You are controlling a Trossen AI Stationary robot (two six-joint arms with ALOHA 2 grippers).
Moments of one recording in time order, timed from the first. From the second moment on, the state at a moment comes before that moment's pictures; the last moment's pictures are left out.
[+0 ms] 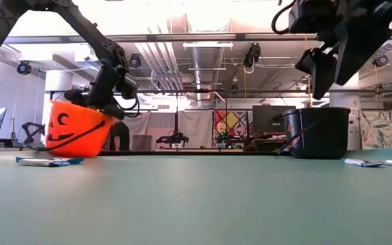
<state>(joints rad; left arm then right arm) 1.03 1.89 1.45 -1.32 -0.28 -0.41 0.17 1.29 0.92 -0.77 -0.08 0.19</state>
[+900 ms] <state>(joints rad) 0.60 1.69 1.78 -1.57 -0.33 -0.45 0.26 1.25 0.83 -0.58 0.03 0.28</state>
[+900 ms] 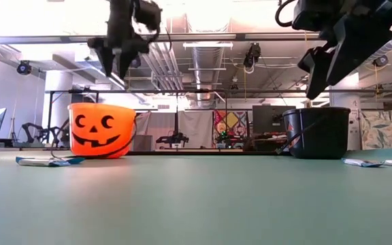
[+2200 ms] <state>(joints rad) -0.07 1.41 0.63 -0.70 -0.07 -0.77 0.44 1.25 0.66 -0.33 0.07 0.46</state>
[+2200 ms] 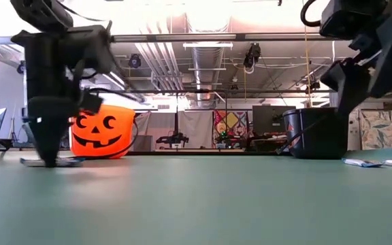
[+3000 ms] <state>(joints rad) -0.35 1.48 0.53 -0.09 -0.41 -0.74 0.41 1.24 0.69 -0.31 0.13 0.45</state>
